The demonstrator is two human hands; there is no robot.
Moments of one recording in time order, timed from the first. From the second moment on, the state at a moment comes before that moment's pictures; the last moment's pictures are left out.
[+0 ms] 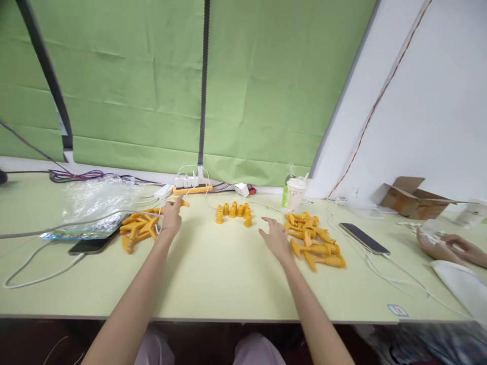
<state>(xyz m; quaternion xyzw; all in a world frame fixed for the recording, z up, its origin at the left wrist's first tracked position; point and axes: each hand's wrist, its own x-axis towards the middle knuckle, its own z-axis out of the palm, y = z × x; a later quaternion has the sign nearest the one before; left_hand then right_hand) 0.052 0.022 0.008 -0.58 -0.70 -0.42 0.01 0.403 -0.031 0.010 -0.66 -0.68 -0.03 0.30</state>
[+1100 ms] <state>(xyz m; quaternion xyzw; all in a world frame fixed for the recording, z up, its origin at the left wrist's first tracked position) 0.094 0.016 0.001 -0.62 -0.66 -0.42 -0.05 0.314 0.019 -0.009 -0.45 -0.68 0.22 0.54</state>
